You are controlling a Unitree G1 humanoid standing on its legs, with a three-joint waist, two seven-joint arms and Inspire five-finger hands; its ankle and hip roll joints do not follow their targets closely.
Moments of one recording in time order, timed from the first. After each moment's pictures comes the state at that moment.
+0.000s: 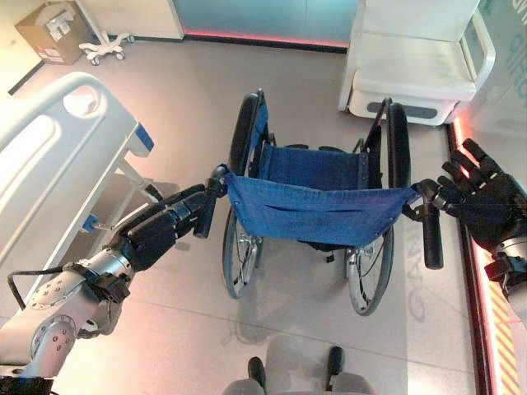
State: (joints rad) left arm 0.14 0.95 0.24 -0.21 -0.89 0.36 -0.36; right arm 0.14 -0.75 -0.38 -0.37 1.01 0.26 -0.09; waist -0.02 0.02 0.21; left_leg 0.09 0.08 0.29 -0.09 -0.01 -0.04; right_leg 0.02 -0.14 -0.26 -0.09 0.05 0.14
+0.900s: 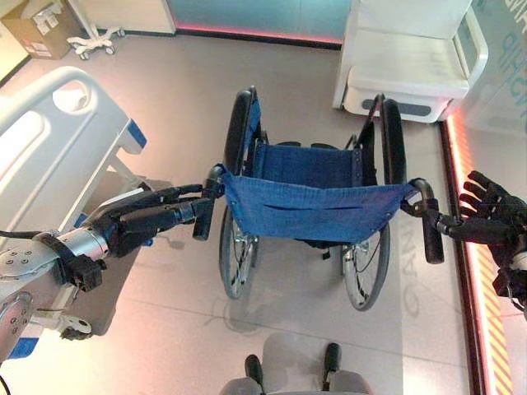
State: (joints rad) left arm 0.14 1.16 0.31 -0.30 -0.88 0.52 -0.37; right arm 0.27 -0.90 -0.39 -0.40 0.83 0.40 -0.21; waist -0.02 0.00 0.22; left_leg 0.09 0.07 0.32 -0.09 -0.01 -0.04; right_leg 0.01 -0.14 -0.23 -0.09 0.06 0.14
